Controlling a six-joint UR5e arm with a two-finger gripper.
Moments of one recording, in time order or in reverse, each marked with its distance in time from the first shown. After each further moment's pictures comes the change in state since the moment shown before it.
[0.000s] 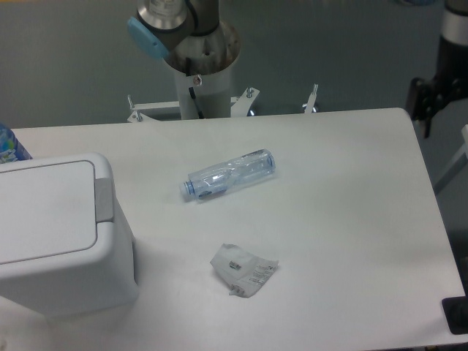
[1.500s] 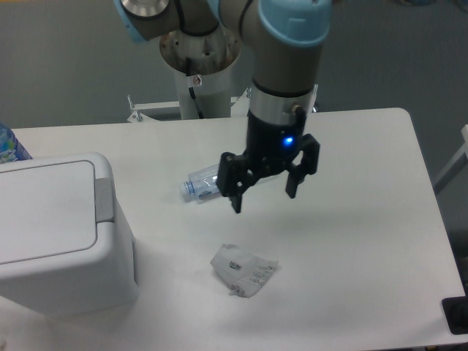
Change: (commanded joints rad) arm -0.380 0.038 -0.110 0.000 -0.077 -0.447
